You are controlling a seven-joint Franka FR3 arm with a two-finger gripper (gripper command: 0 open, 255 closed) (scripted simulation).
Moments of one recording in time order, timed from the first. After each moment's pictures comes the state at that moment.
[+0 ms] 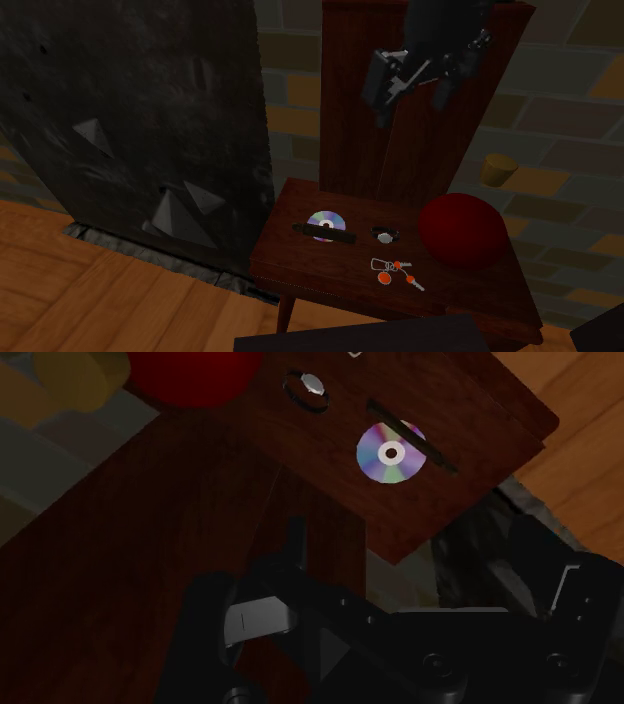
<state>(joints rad) 0.04 -0.77 -0.13 -2.44 -0.13 1.88 -0.35</state>
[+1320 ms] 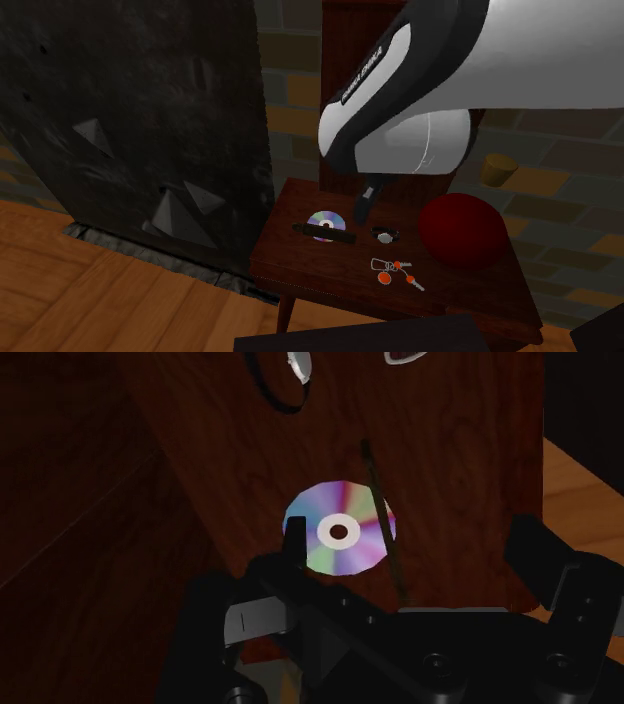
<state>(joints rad) 0.29 -0.23 -0.43 -2.66 -0.07 2.54 -1.04</state>
